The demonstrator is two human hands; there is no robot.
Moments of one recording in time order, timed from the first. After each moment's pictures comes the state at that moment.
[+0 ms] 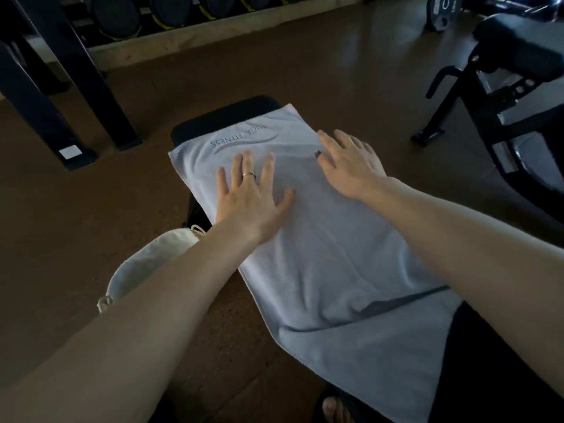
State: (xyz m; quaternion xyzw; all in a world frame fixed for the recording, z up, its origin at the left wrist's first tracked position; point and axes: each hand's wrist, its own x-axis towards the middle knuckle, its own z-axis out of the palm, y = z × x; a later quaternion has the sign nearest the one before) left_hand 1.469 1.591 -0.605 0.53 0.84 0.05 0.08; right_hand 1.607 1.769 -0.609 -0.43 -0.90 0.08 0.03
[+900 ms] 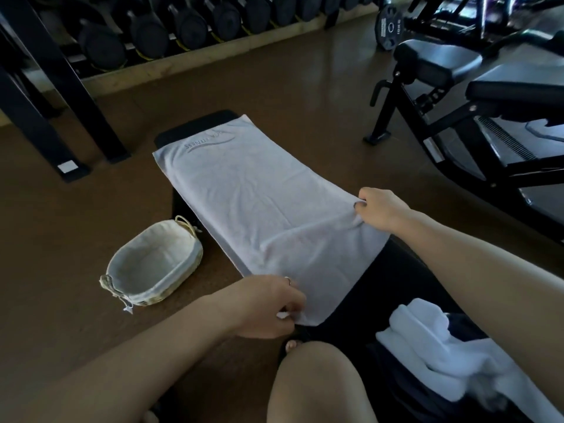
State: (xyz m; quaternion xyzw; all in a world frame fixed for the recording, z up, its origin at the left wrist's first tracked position) left_hand 1.645 1.423 -0.570 0.80 0.53 0.01 0.27; right_hand 1.838 1.664 -0.558 -0.58 -0.79 0.20 -0.05
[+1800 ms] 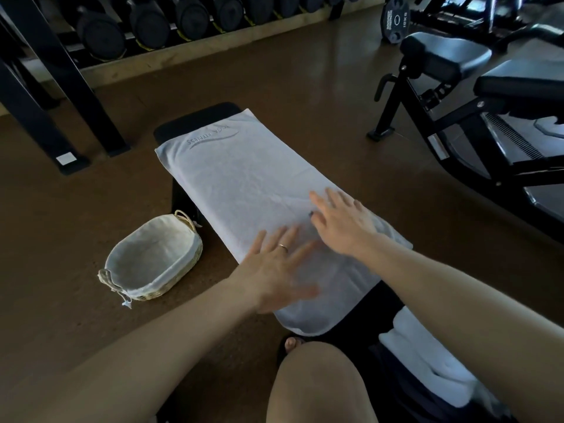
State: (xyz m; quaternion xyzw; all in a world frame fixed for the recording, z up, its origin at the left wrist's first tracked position) left_hand 1.647 1.457 -0.594 0.74 0.66 -0.03 0.16; right_hand 1.790 1.615 -0.592 -0.44 -0.89 0.08 -0.07
